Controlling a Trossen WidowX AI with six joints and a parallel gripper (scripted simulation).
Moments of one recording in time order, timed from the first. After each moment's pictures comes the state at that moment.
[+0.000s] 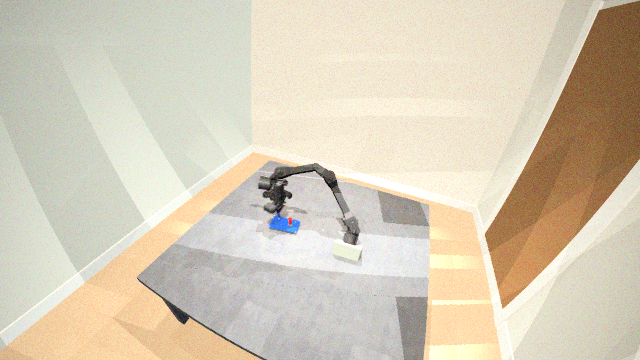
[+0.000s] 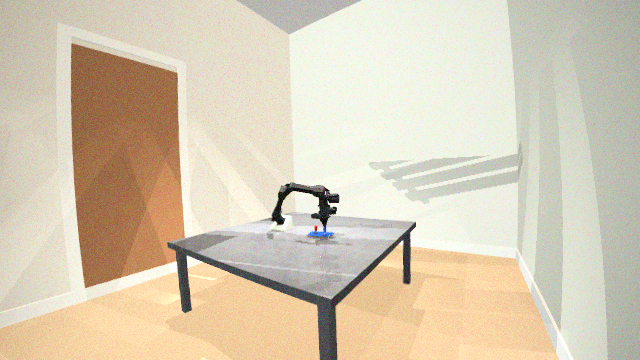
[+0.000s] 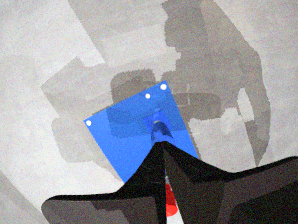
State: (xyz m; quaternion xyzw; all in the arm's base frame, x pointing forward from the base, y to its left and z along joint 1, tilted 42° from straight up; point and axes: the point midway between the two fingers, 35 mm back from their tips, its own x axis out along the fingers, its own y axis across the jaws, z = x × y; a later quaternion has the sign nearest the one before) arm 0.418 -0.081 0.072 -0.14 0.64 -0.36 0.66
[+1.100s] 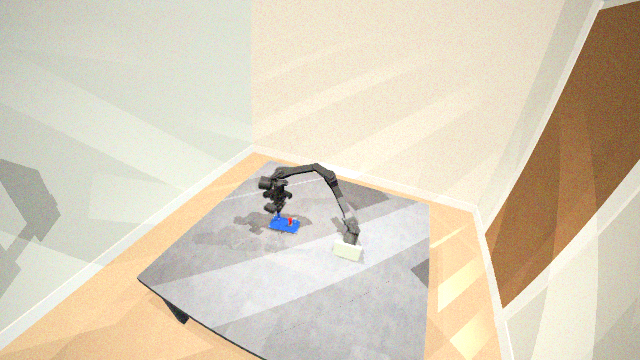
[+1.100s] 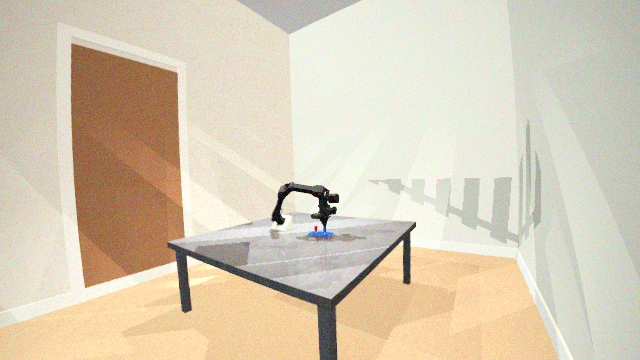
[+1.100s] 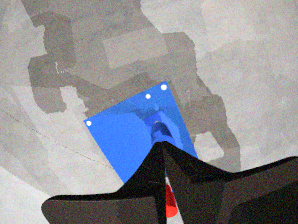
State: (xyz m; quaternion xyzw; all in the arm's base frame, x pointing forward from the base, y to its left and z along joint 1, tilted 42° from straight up) arm 0.418 -0.082 0.070 -0.14 0.64 -0.36 0.66
